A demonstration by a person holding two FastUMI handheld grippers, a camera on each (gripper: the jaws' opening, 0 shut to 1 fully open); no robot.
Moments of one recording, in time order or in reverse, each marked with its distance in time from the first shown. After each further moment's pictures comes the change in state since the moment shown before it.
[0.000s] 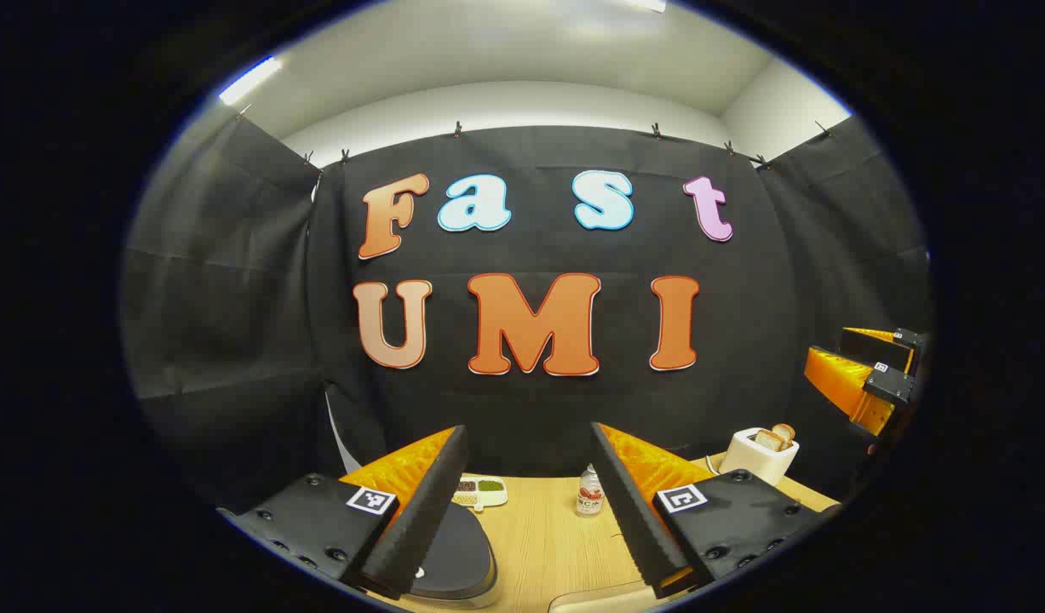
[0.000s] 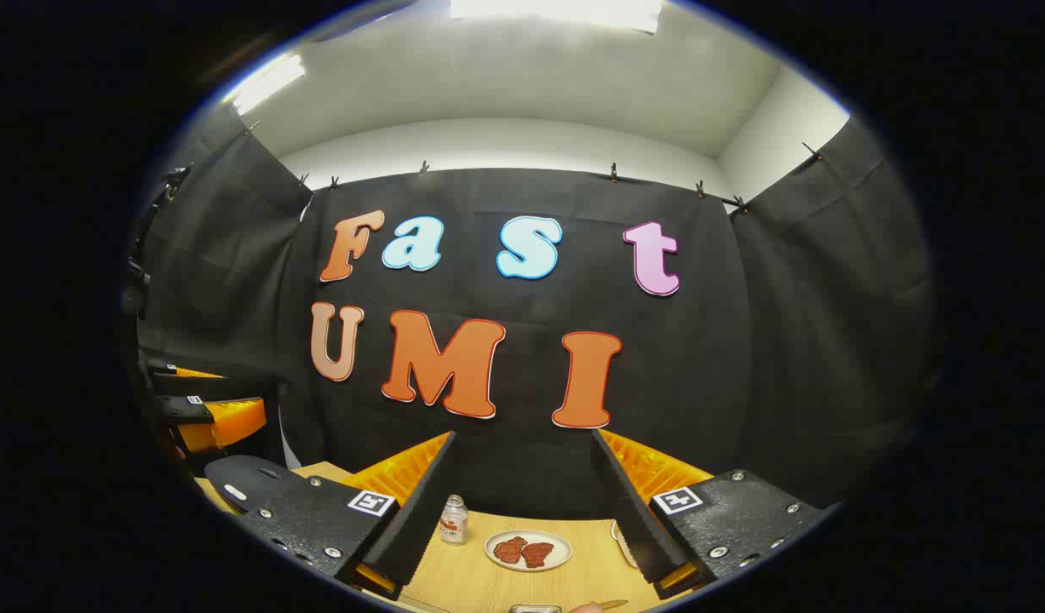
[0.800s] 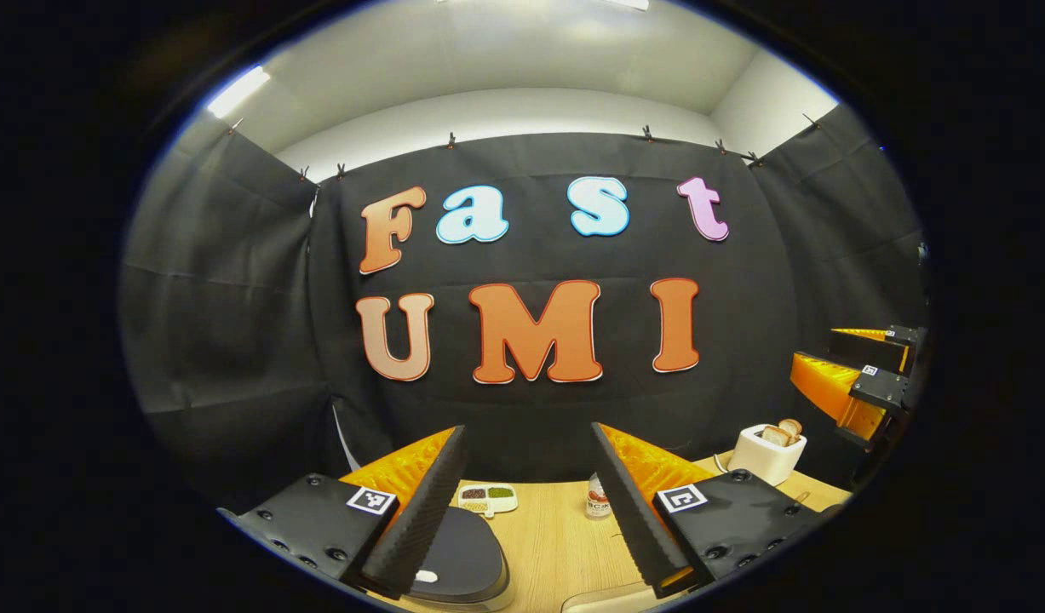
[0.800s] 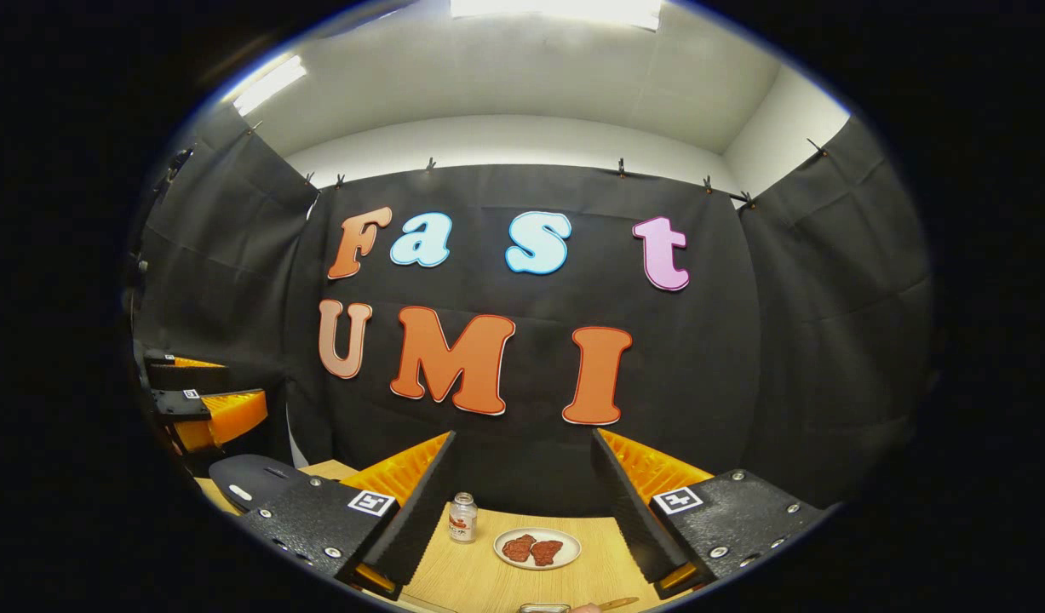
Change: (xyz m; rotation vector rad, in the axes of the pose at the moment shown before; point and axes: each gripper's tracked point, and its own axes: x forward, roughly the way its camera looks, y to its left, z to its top) left arm -0.008 -0.005 0.009 0.047 -0.041 -0.009; right arm 0.000 0.008 -0.005 -0.003 0.017 0.021
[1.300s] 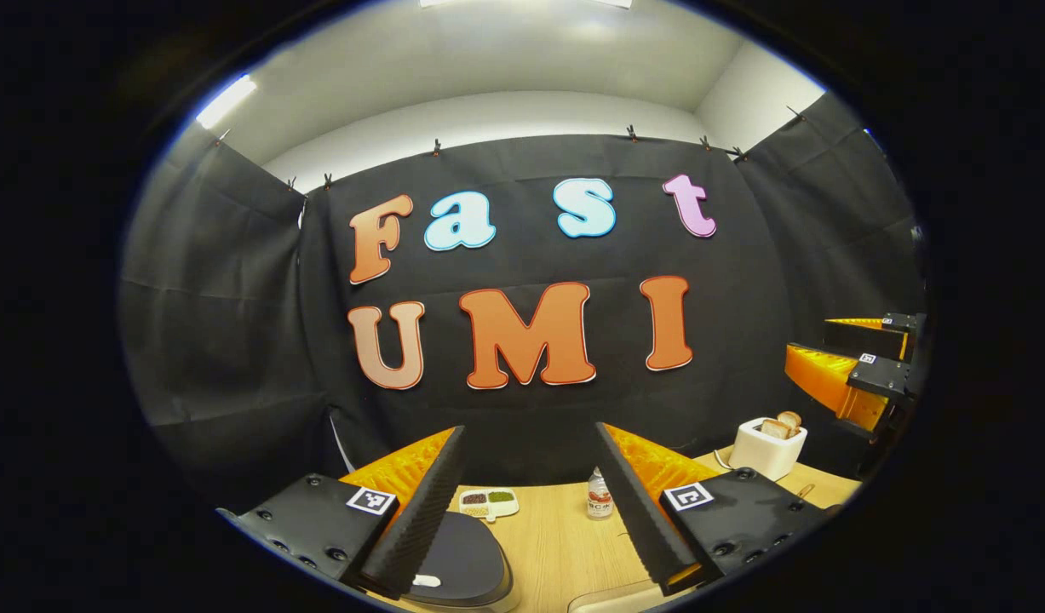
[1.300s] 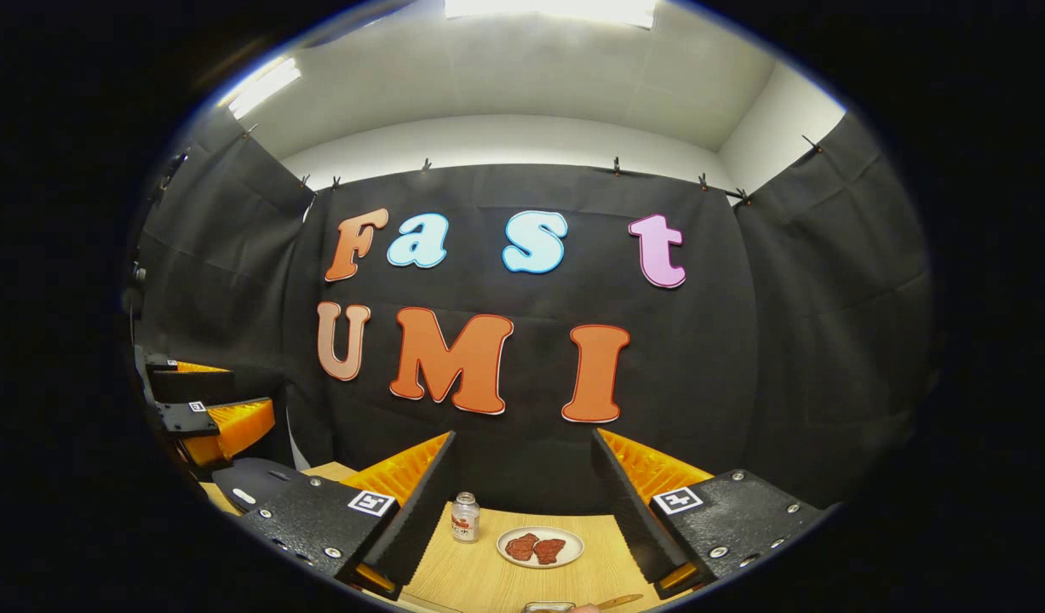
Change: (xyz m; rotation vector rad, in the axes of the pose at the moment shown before) left arm 0.000 0.001 -0.007 0.040 0.008 -0.001; right arm 0.000 0.006 -0.003 0.018 0.011 0.000
